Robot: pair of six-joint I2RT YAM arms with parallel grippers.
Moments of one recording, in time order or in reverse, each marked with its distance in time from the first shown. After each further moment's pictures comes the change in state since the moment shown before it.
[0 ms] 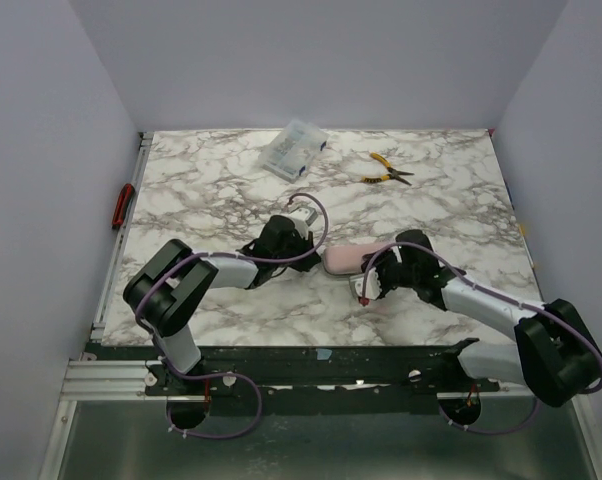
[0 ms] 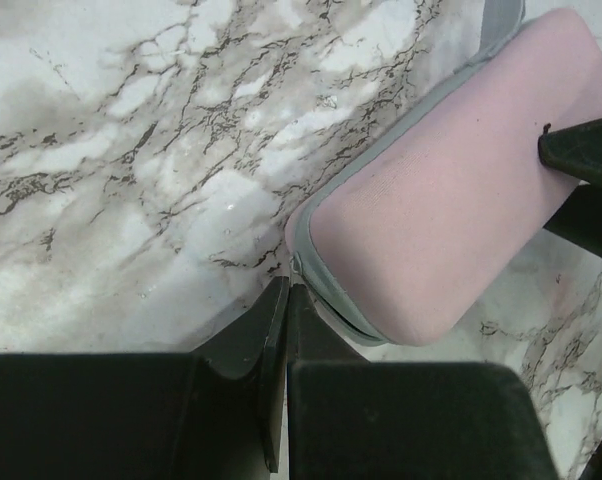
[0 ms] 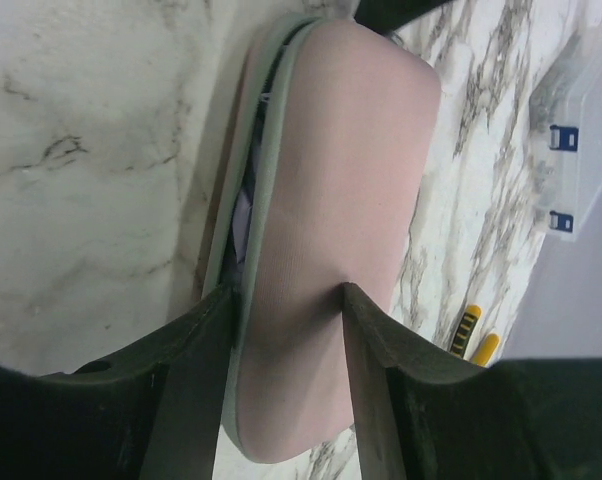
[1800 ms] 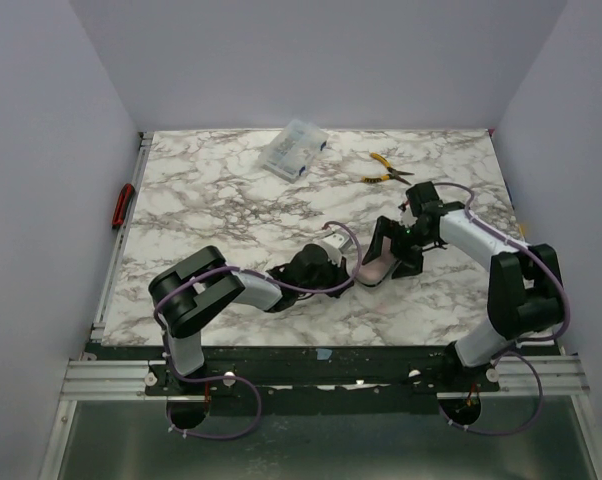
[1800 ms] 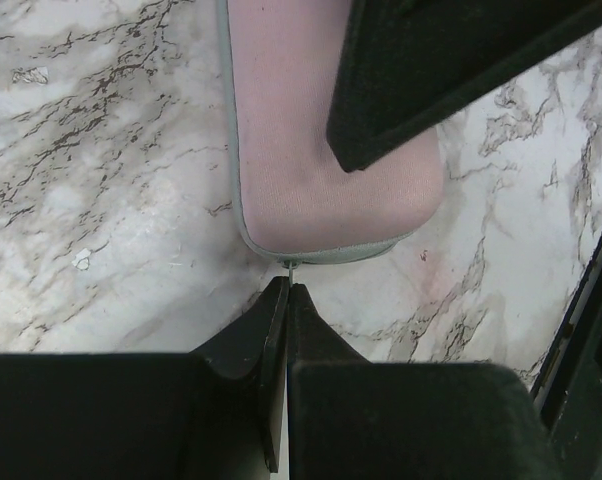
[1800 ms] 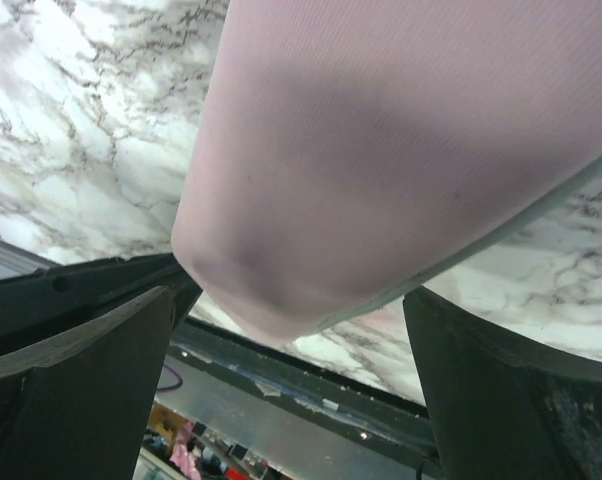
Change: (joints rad) left arm -0.285 0.091 -0.001 0.200 -0.099 -0.076; right arm -0.267 0.345 0.536 -0.732 -0.018 2.013
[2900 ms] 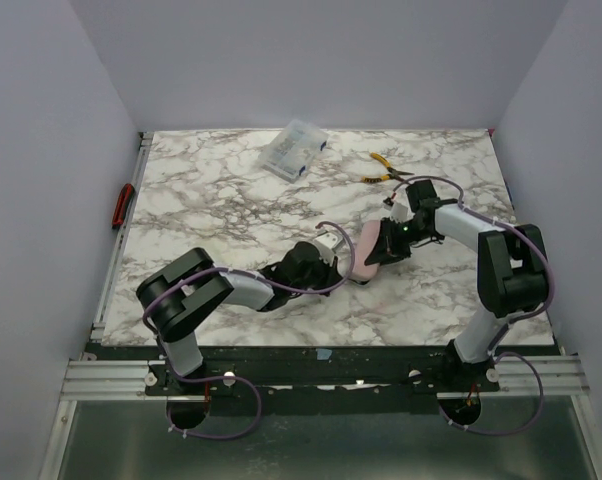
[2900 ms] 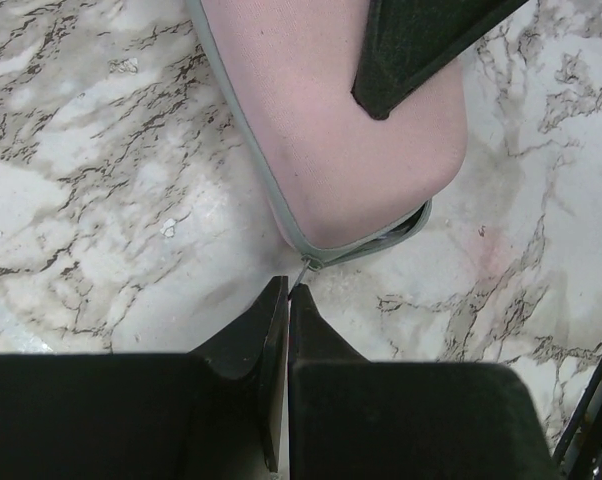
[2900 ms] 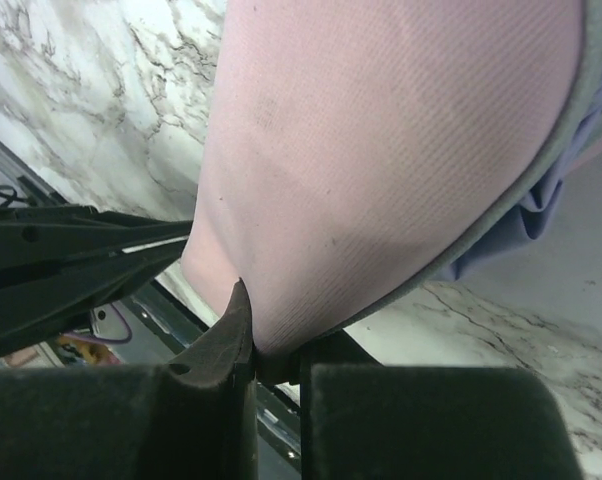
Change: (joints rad) left arm 0.042 -0.062 -0.042 -0.055 -0.043 0.121; right arm -0.043 0.152 0.029 0.122 -0.198 -0.309
